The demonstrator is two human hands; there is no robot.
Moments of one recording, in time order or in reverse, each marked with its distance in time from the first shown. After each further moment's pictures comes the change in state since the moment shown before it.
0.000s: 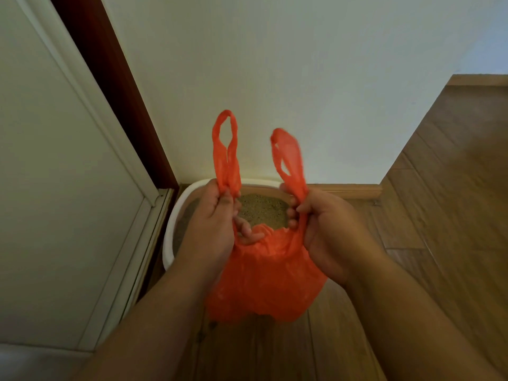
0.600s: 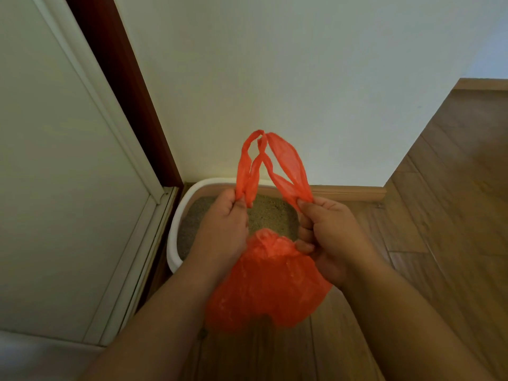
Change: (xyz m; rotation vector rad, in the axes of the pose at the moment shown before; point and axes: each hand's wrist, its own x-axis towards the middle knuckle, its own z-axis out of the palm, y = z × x) left_hand 0.004 -0.014 -0.005 0.287 -0.064 0.048; right_hand -0.006 0.006 0.005 -0.176 0.127 0.041
